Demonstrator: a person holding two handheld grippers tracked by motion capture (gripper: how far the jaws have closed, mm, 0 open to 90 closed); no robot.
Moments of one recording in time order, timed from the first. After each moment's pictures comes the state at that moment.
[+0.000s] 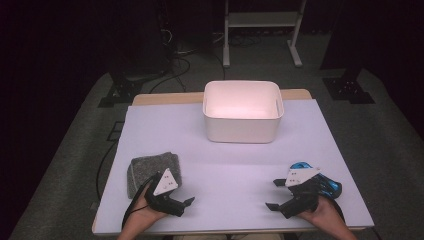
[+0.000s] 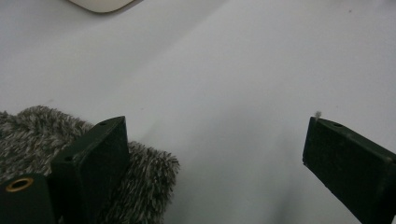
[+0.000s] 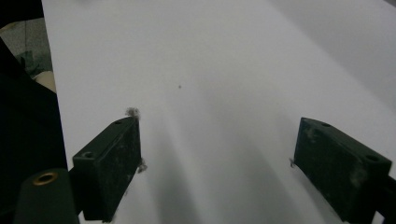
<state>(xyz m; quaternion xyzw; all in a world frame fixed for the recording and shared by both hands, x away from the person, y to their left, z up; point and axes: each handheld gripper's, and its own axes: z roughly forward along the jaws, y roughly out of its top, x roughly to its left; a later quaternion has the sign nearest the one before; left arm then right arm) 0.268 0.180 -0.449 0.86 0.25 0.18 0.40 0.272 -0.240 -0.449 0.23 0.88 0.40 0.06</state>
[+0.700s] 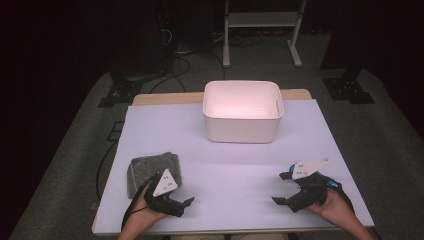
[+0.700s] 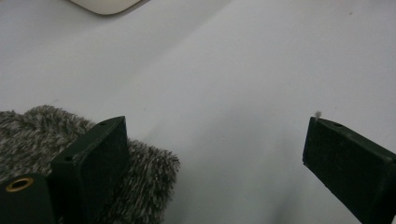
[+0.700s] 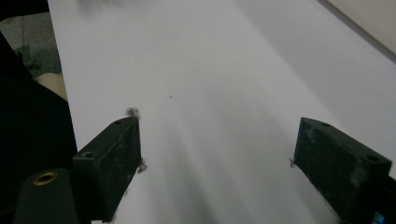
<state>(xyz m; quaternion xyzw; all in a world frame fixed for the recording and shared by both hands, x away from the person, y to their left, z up) 0.265 0.181 -0.447 0.86 0.25 0.19 0.40 0.278 -0.252 -0.416 0.23 0.89 0.39 0.07</state>
